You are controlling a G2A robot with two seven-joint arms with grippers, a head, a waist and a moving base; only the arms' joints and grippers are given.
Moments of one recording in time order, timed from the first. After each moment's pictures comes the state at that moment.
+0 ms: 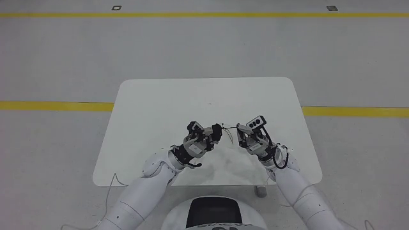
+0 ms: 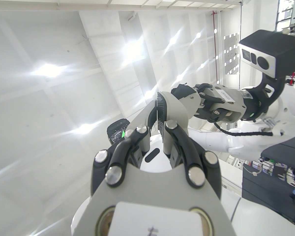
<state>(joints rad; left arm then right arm) 1.46 -1.29 -1.00 -1.38 -1.12 -0.19 -1.03 -1.40 -1.32 1.15 -1.04 1.21 -0.24 1.39</state>
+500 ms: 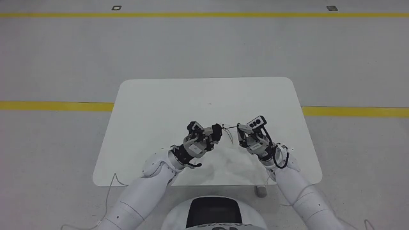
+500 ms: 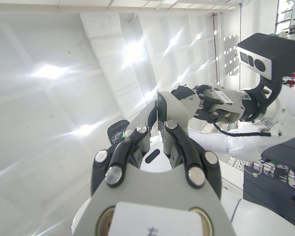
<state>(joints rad) 1.46 -1.29 -1.00 -1.38 -1.12 -0.19 -1.03 -1.40 -1.32 1.15 -1.03 1.21 -0.24 1.39</state>
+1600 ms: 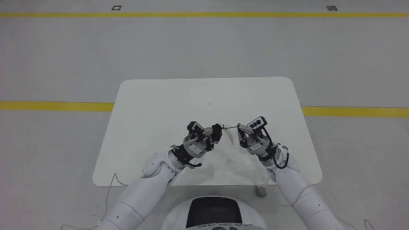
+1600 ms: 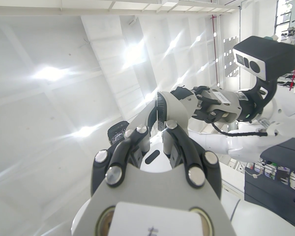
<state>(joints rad) 1.46 -1.29 -1.00 -1.38 -1.12 -0.19 -1.03 -1.40 -1.32 1.15 -1.01 1.21 -0.24 1.39</state>
